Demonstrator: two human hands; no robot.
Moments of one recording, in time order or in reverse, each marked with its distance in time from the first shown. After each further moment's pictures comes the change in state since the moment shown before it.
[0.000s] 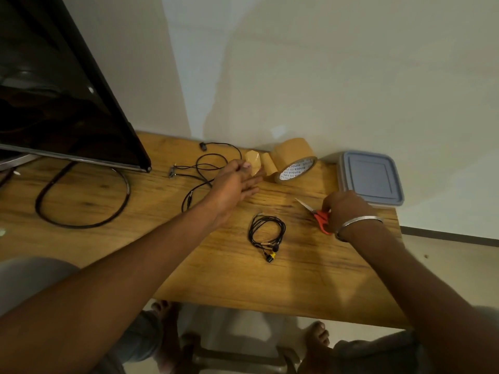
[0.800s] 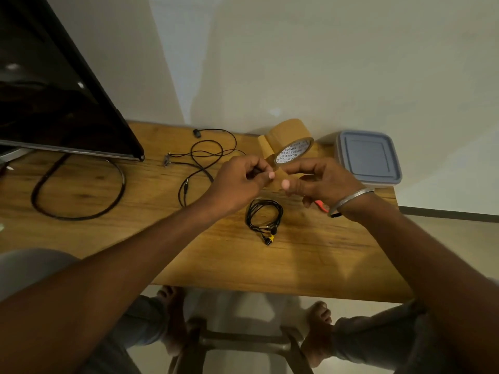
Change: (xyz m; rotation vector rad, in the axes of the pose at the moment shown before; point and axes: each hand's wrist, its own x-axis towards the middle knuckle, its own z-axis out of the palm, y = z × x) left_hand -0.030 -0.001 0.007 0.689 -0.159 0.469; right_hand -0.027 -0.017 -0.020 1.240 -0.046 -0.442
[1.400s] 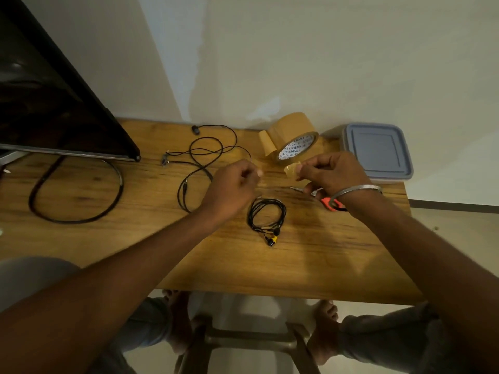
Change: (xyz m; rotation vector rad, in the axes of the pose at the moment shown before) left_hand 0.000 -0.026 0.004 0.198 0.062 -0.177; right_hand 0.017 0.019 -0.003 0.029 0.306 0.180
